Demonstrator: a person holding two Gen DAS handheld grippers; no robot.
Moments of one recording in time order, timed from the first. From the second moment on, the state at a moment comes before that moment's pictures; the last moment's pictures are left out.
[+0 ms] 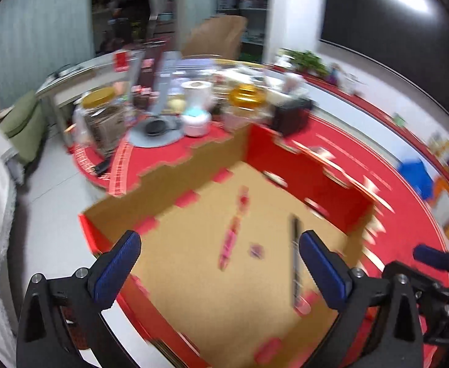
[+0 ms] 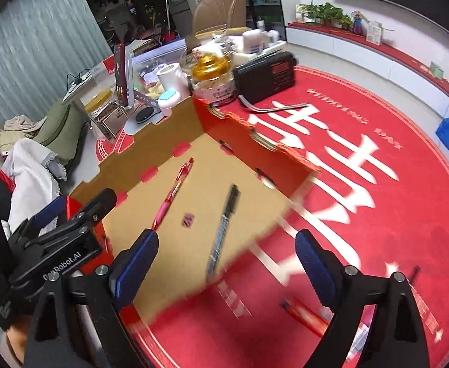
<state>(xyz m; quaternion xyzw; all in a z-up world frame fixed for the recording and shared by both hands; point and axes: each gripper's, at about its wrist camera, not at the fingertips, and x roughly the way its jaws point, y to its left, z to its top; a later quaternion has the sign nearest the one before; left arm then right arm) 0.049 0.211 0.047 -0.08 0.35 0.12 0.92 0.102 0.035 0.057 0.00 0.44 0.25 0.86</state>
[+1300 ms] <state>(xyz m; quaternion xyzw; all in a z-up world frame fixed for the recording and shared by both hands) 0.059 0.035 -0.059 -0.04 0.48 0.09 0.87 -0.020 -0.195 -0.019 0.15 0.49 0.12 0.85</state>
